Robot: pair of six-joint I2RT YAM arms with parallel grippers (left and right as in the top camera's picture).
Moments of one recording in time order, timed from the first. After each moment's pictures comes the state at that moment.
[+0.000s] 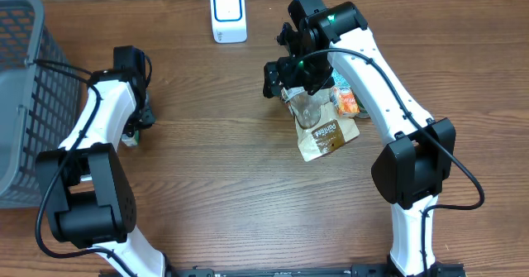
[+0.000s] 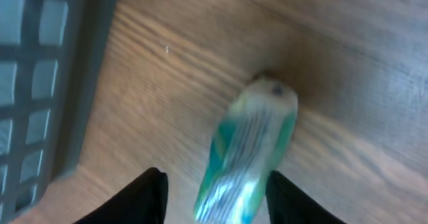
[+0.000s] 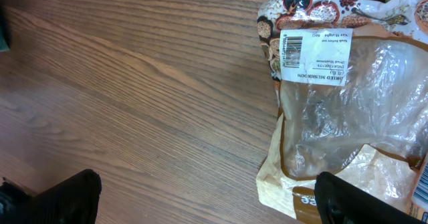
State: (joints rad) left arm 0.10 1.89 1.32 -0.87 -0.46 -0.33; right arm 0.42 2.18 2.13 -1.37 -0.30 0.15
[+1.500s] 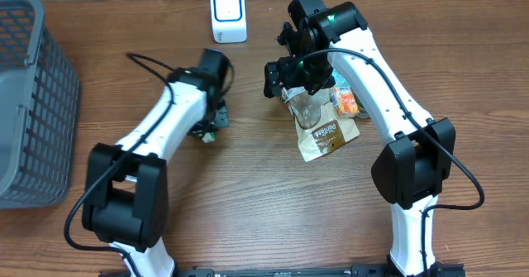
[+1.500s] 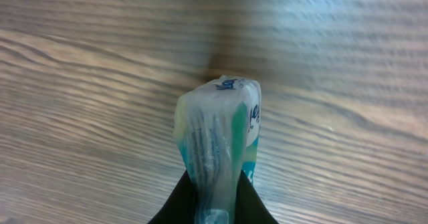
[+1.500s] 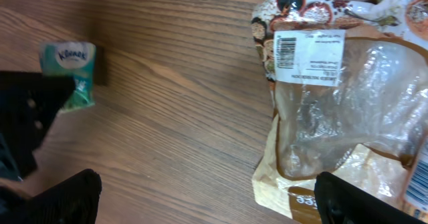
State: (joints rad) left arm -0.31 1.89 1.34 -0.93 -0.19 -0.50; right arm 0.42 2.18 2.13 -1.37 -0.28 0.15
